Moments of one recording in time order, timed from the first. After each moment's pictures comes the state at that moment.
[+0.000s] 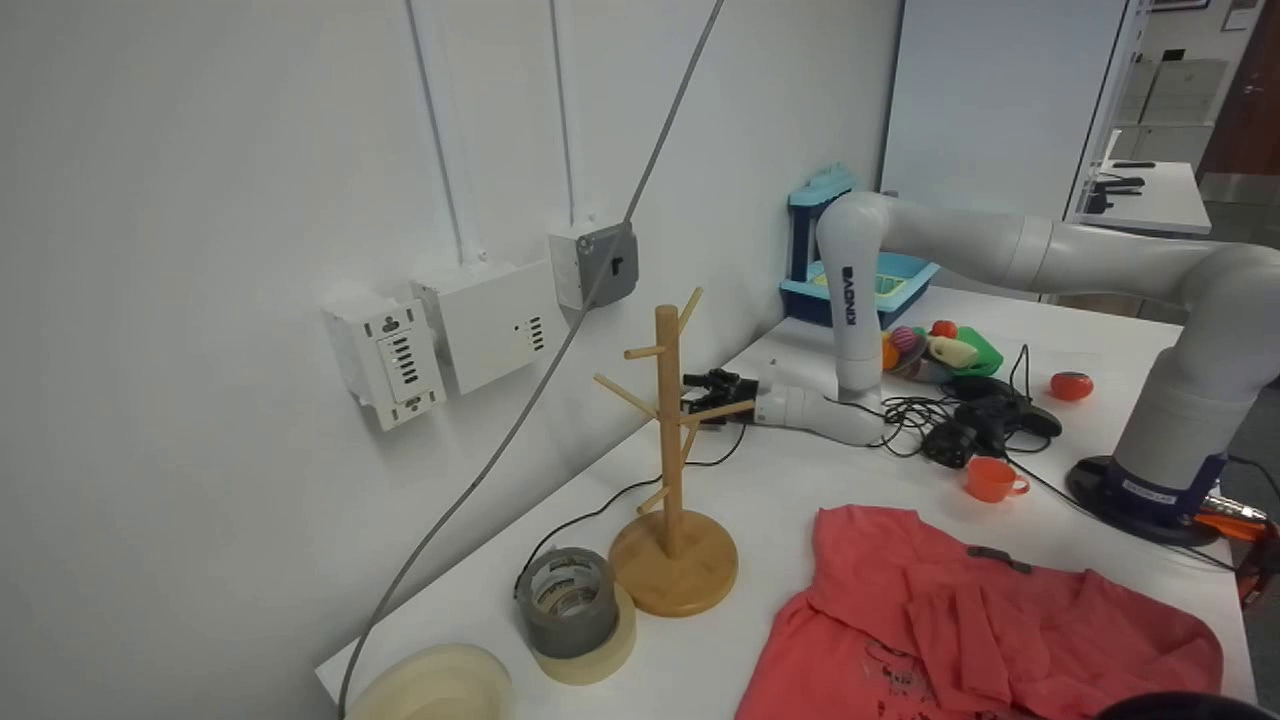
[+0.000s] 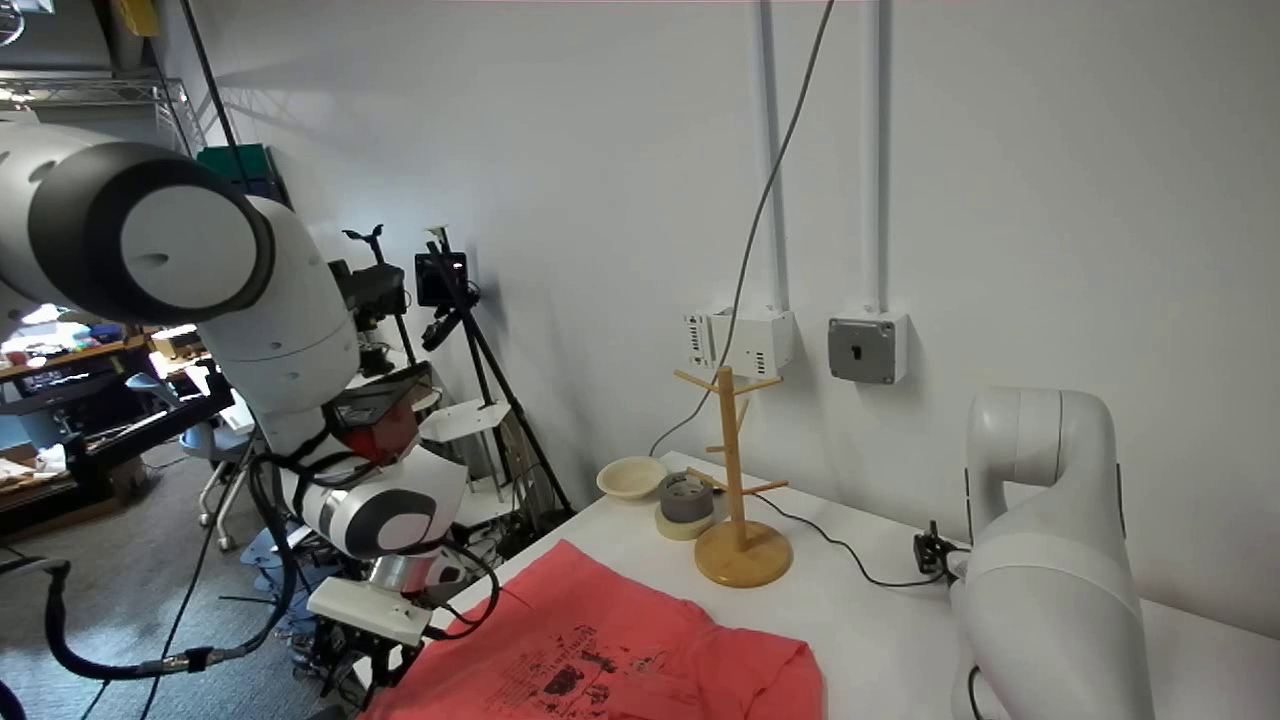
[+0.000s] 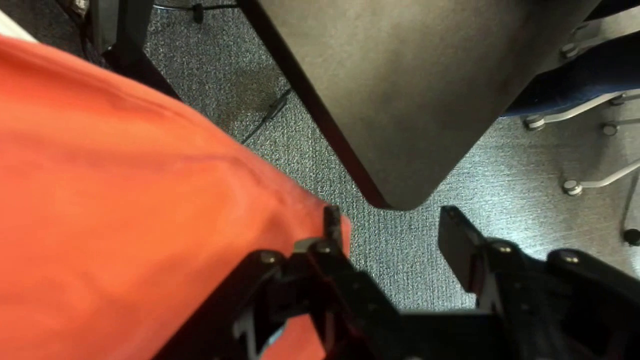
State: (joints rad) arm 0.10 0.52 0.56 -2.44 0.16 2.40 -0.48
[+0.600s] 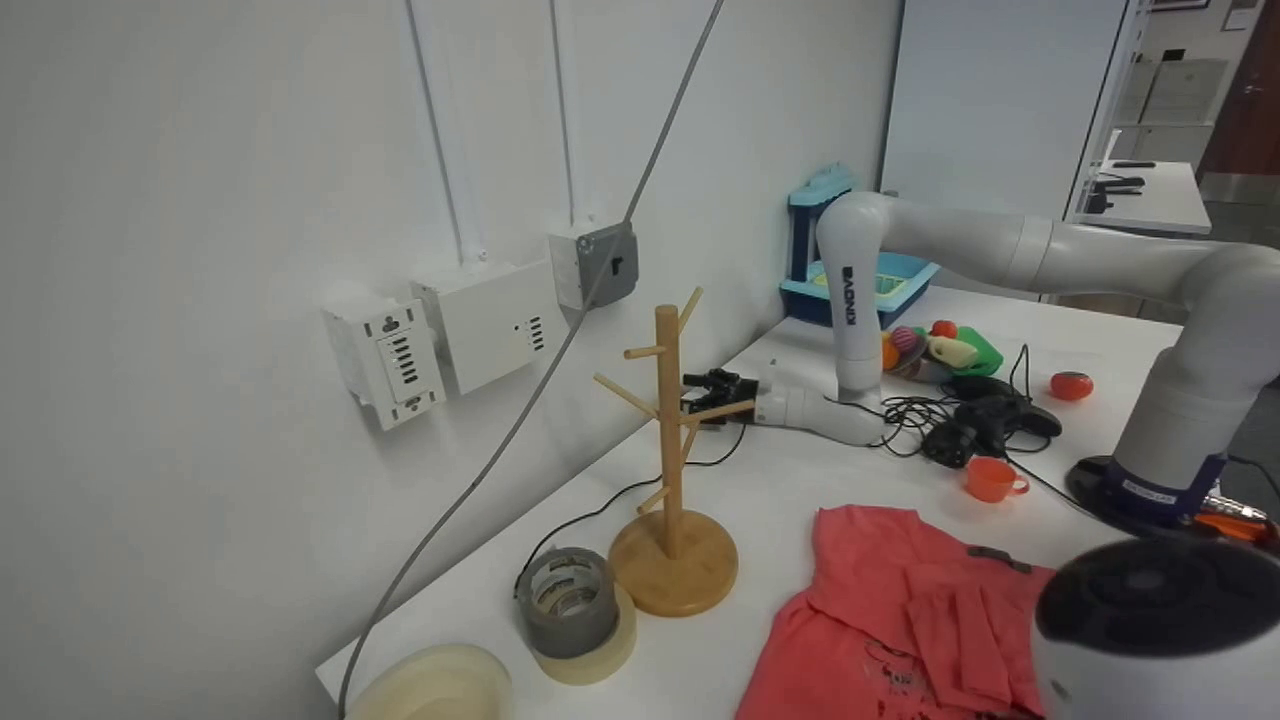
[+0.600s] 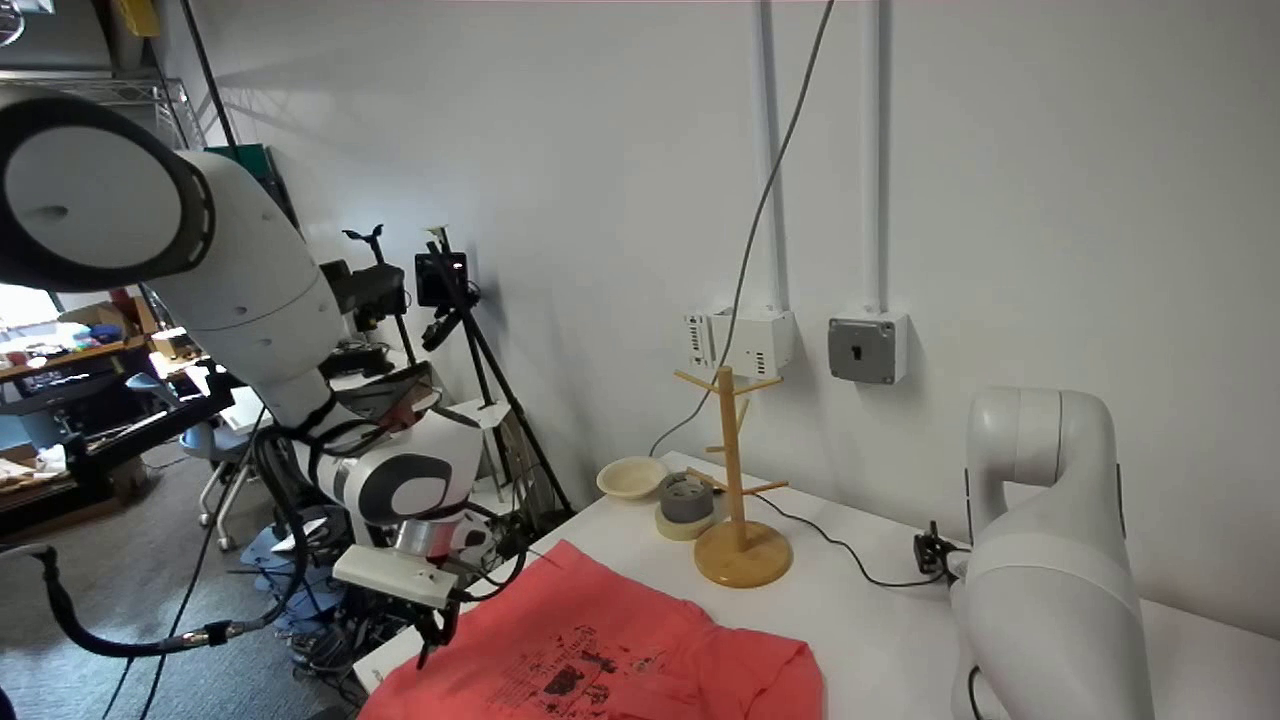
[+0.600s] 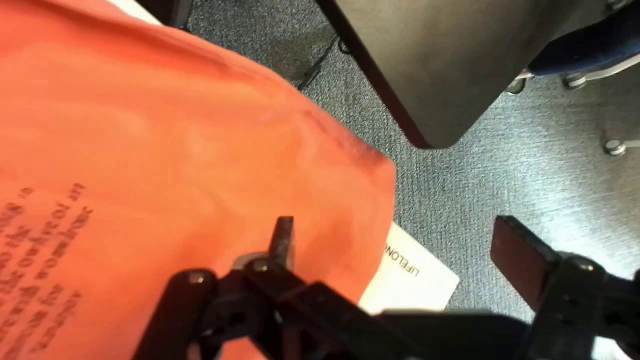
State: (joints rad) arm 0.10 0.40 0.51 -2.42 0.18 2.38 -0.48
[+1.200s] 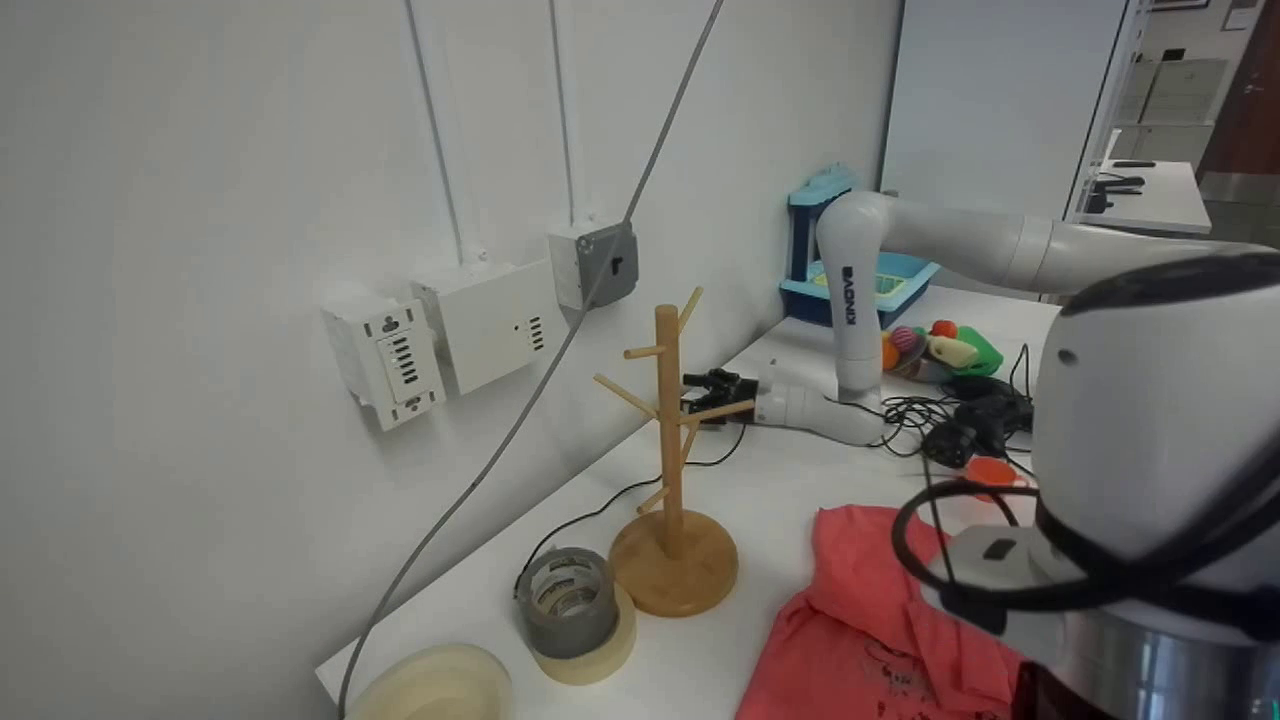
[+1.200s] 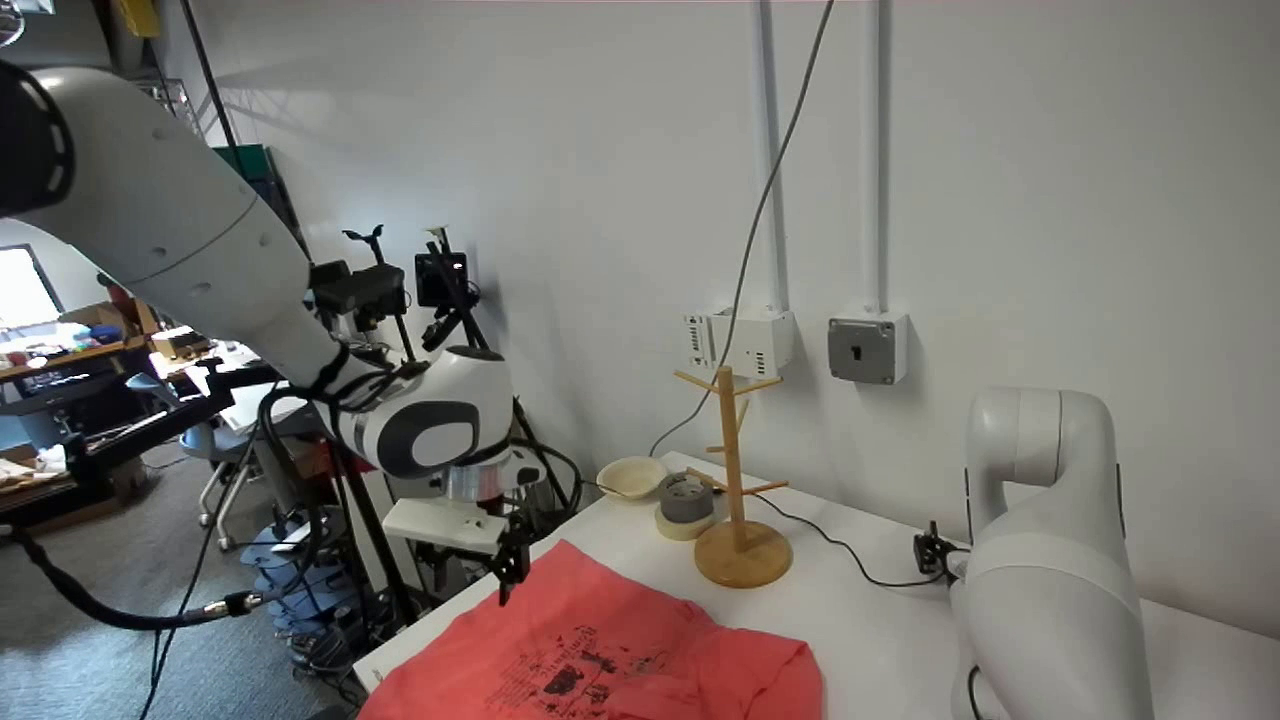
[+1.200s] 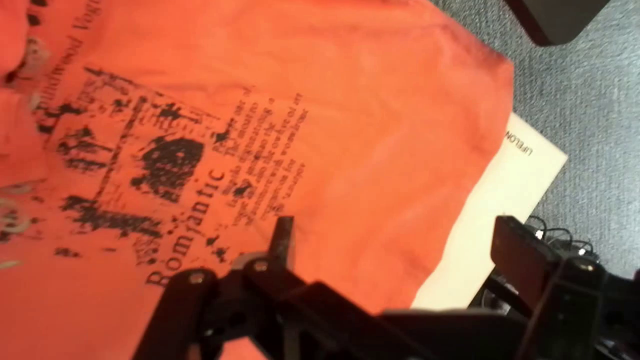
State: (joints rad) arm 0.10 0.21 0.37 -2.42 0.18 2.46 -0.48
